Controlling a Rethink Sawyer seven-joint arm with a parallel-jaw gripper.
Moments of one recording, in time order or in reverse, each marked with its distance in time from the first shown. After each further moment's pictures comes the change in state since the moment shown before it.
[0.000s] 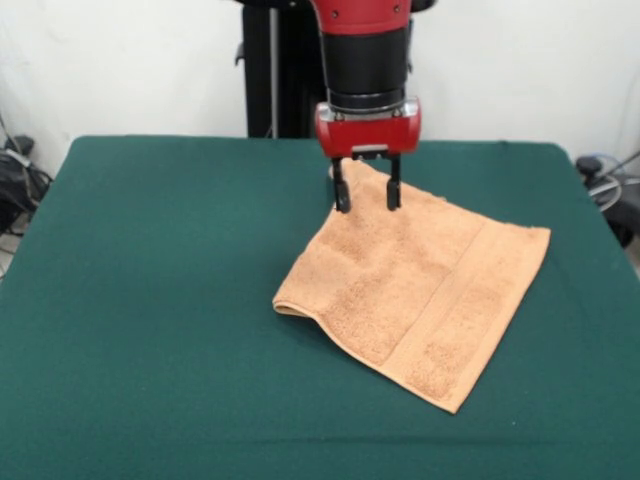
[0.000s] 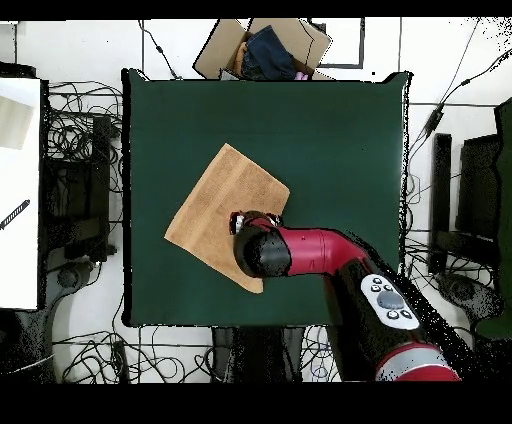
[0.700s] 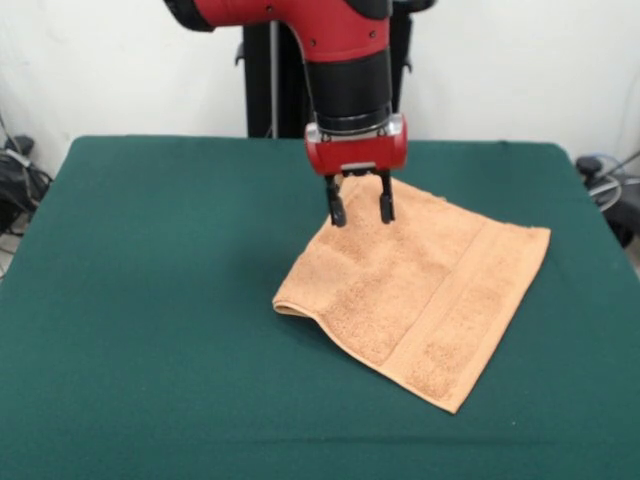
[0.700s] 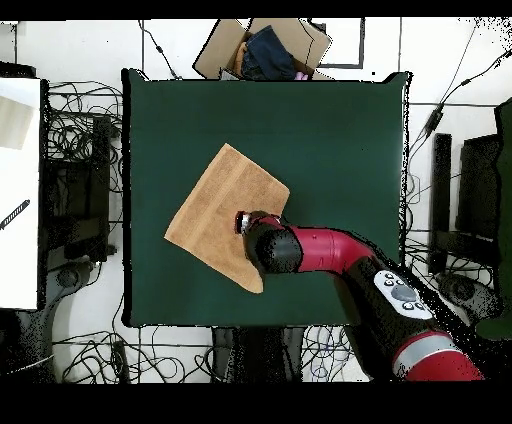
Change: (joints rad) arm -0.084 0.077 0.058 -0.011 0.000 0.000 0.000
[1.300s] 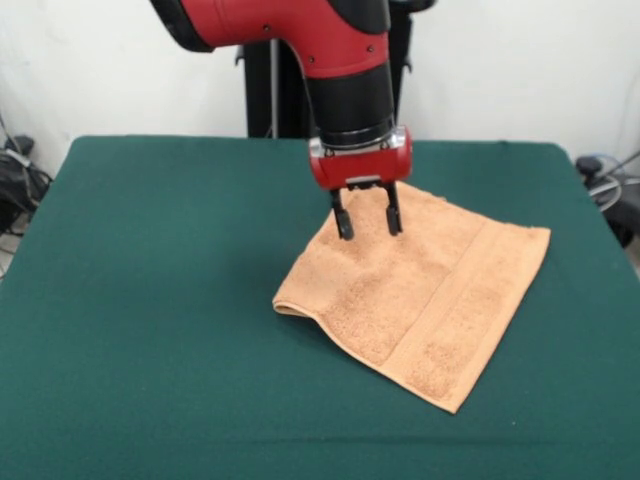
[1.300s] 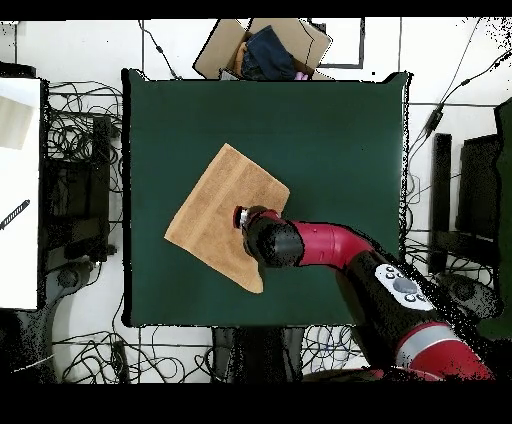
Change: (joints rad) arm -0.024 0.037 0.041 -0.025 0.000 0.000 0.000
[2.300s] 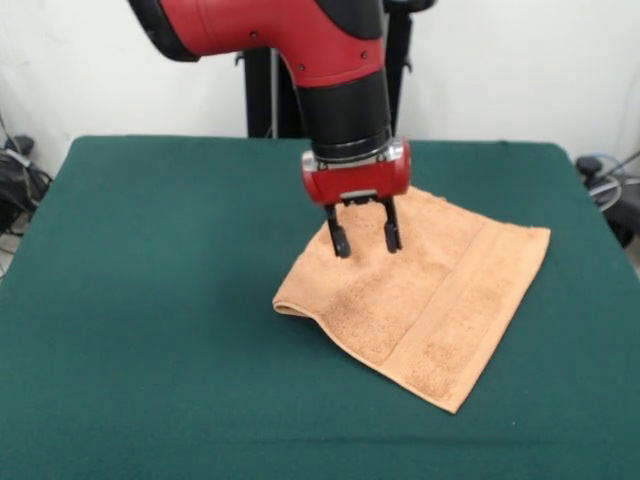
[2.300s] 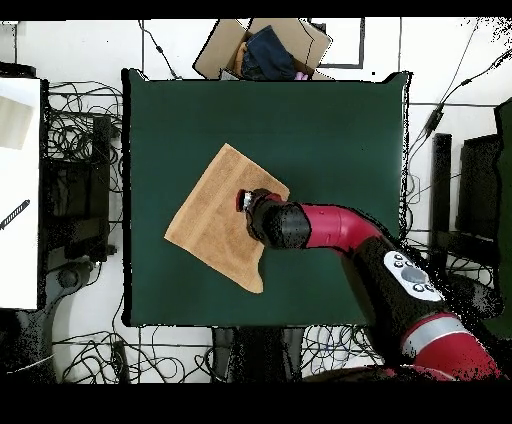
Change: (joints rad) arm -0.031 0.013 0.058 -0.090 -0.001 0.086 0.000
